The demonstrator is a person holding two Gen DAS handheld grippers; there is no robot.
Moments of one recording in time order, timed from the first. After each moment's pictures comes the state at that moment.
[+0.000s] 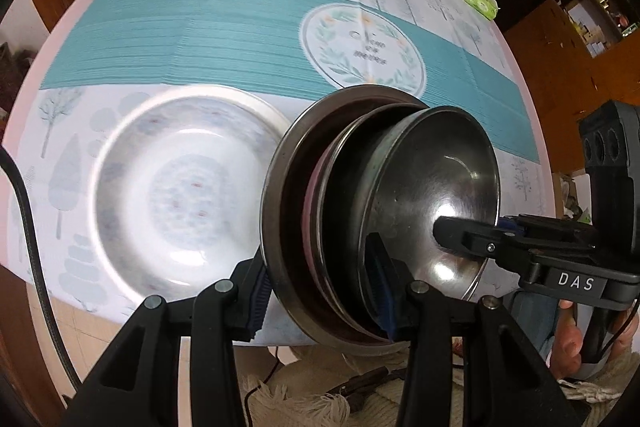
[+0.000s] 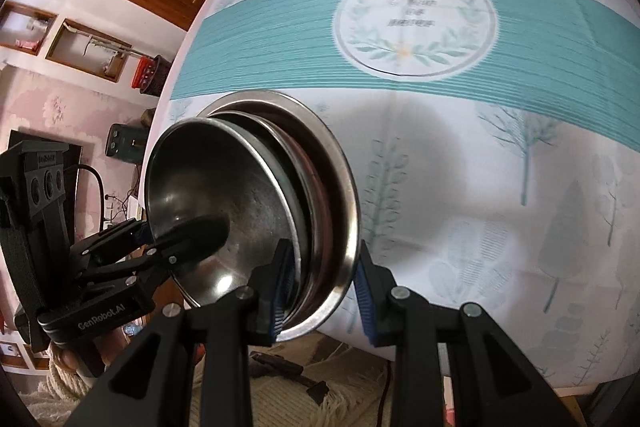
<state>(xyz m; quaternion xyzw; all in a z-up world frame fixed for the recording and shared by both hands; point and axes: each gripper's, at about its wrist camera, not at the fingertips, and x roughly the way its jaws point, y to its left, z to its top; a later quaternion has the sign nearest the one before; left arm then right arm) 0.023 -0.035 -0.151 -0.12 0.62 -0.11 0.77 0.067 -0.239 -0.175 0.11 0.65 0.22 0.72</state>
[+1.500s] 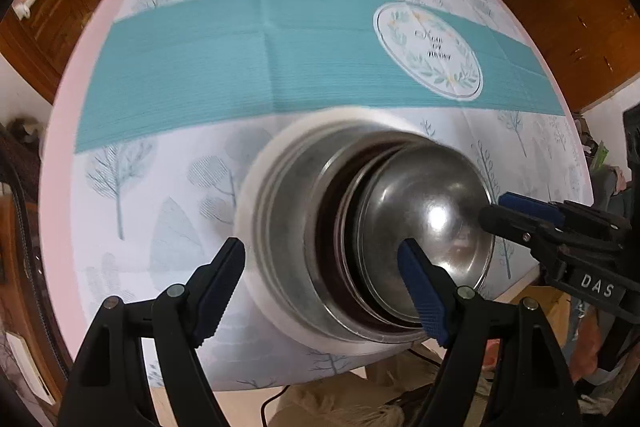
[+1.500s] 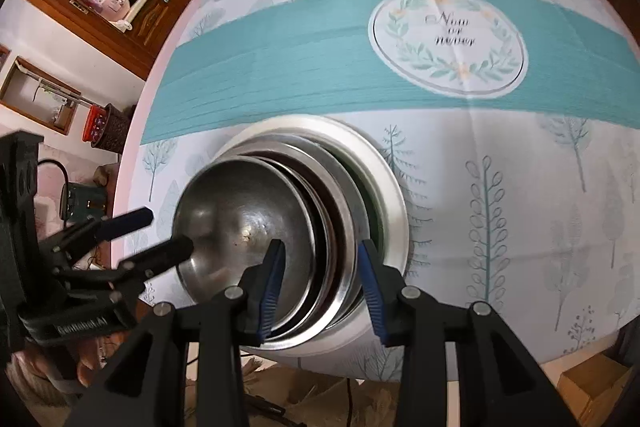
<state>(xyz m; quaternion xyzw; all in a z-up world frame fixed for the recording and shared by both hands) 0.065 0.099 -0.174 -0.01 0.61 -0.16 0.78 0.060 -0.109 -0.180 0.11 0.60 0.09 0.79</state>
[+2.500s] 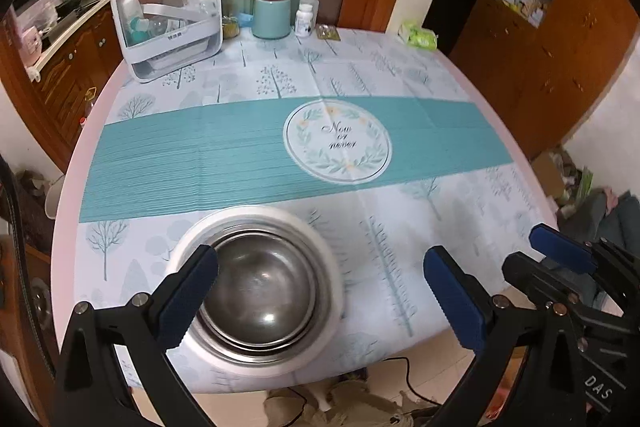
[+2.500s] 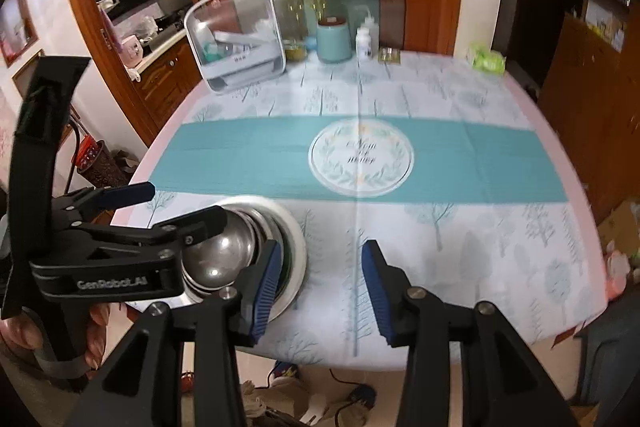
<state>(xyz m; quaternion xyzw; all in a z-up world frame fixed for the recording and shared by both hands) 0.012 -0.015 -0.056 -0.02 0.49 -0.17 0.86 -0.042 -0.176 -0.040 0.02 0.44 0.03 0.90</state>
